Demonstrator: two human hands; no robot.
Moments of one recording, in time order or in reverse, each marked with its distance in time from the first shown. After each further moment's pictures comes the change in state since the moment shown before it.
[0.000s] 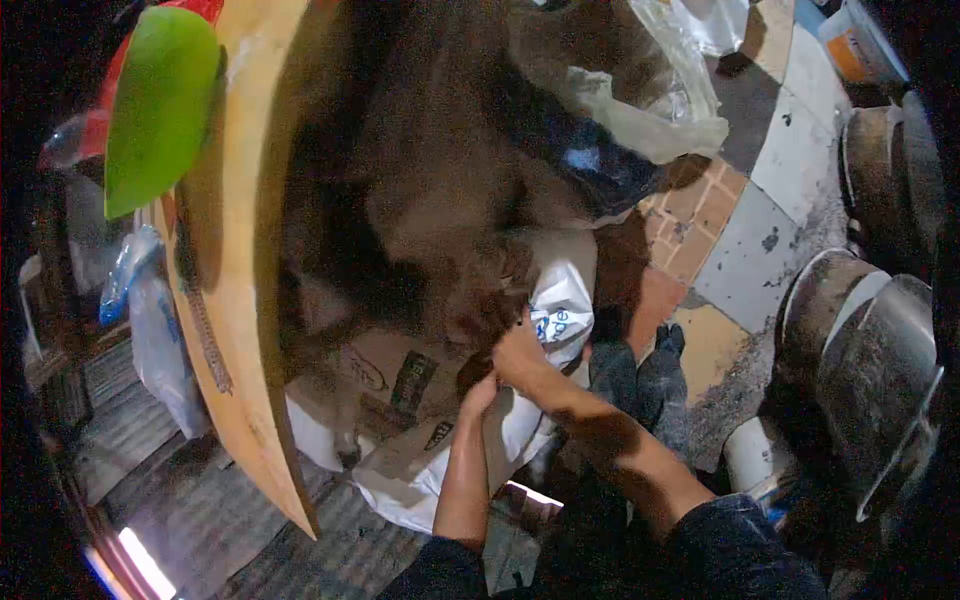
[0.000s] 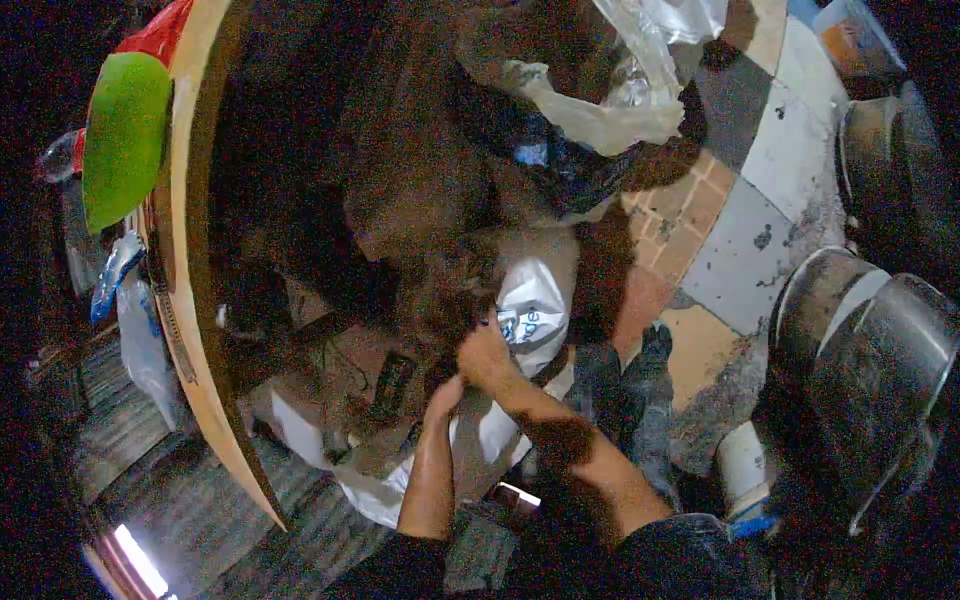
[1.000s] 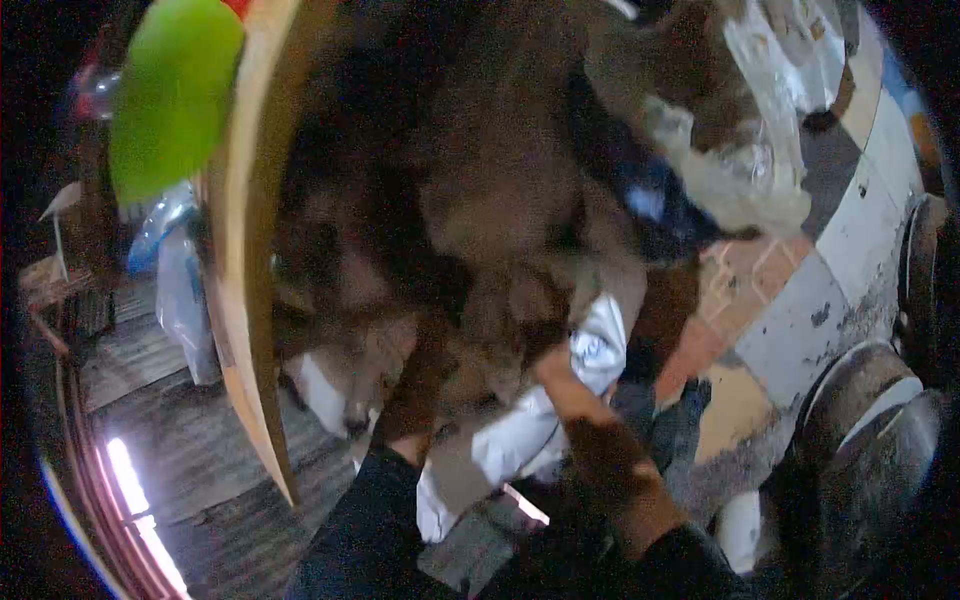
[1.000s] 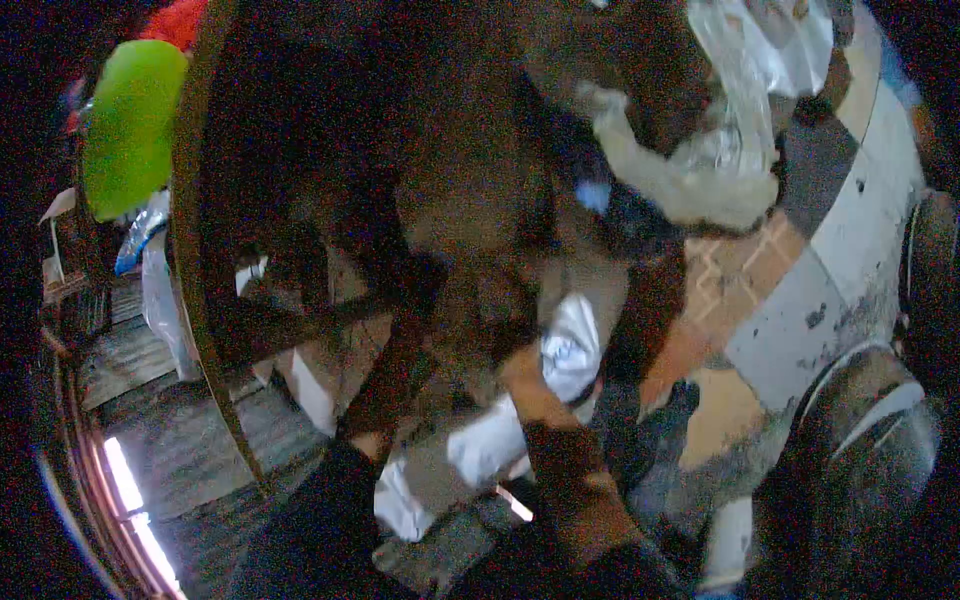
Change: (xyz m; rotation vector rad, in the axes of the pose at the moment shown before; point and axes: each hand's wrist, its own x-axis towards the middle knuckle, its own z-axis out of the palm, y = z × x) left_hand 0.136 -0.013 -0.119 0.274 0.473 -0.053; right_hand 0.030 0.042 0.086 0.138 0.146 0.094
